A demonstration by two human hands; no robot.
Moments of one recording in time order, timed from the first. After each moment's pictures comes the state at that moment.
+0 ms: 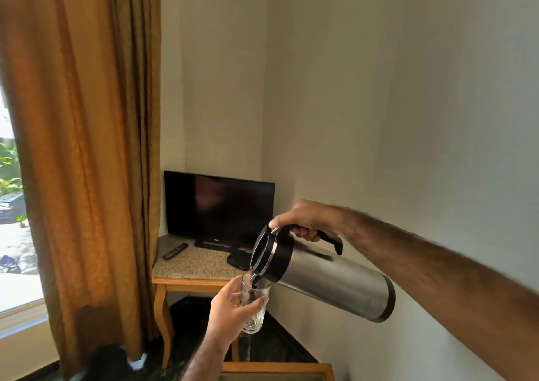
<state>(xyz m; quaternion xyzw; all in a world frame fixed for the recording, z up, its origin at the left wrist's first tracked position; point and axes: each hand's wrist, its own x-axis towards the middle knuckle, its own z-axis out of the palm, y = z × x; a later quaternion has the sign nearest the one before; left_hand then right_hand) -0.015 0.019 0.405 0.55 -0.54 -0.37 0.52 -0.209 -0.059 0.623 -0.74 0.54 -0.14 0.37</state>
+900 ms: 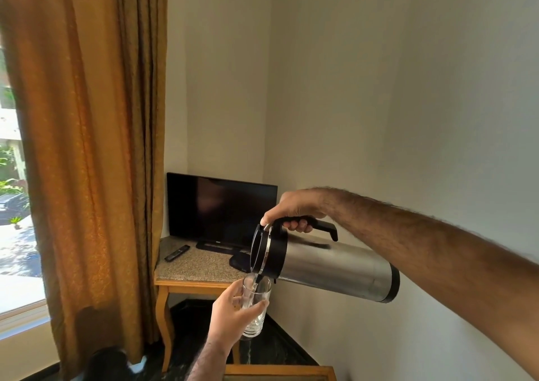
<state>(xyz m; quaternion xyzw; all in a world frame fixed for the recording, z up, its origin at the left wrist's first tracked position) 0.008 0.017 0.390 0.54 -0.55 -0.35 0.53 -0.158 -0.070 0.654 -0.78 0.55 -0.01 0.31</state>
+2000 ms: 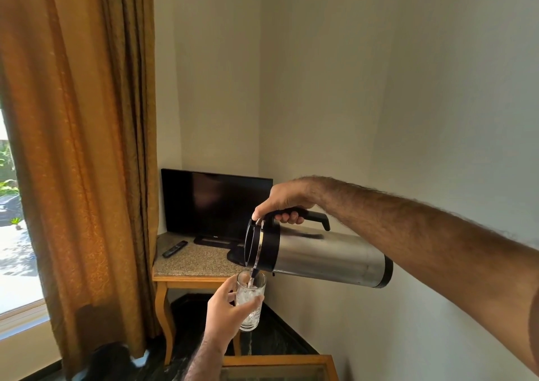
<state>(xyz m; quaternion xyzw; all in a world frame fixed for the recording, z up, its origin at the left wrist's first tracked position) -0.002 0.012 0.380 0.56 -0.53 -0.34 0.54 -0.160 -0.091 0.652 -0.78 0.54 0.03 0.31</state>
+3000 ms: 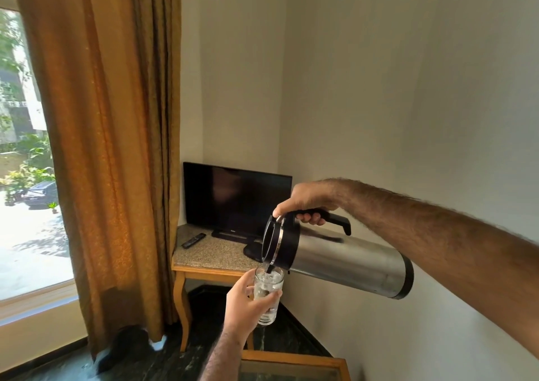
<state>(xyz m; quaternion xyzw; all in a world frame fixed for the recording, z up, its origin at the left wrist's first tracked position) -0.010 0.009 0.379 0.57 -0.50 -0.35 0.55 -0.164 -0.094 0.644 -0.78 0.54 0.00 0.30</state>
